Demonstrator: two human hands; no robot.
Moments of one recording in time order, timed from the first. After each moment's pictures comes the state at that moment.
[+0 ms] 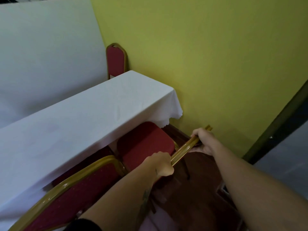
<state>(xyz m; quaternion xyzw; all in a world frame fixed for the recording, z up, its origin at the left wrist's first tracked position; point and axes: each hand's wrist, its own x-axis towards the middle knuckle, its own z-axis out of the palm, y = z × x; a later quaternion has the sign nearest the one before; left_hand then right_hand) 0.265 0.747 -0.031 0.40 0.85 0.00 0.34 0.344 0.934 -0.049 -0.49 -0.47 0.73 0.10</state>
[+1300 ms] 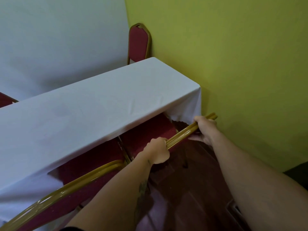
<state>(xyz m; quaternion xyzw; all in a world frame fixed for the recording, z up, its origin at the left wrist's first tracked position) 0.143 0.767 -0.077 0.27 0.88 0.21 0.31 0.193 0.961 -0.061 -0.49 -0.53 0.69 0.12</state>
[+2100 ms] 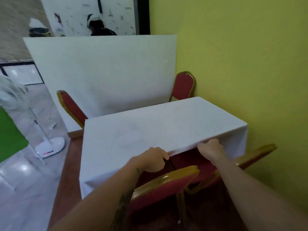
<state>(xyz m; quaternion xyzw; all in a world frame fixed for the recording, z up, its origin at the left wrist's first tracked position) 0.100 0.426 0.039 0.32 0.91 0.16 0.22 0.163 0.660 0.027 -0.42 -0.82 0.39 0.05</state>
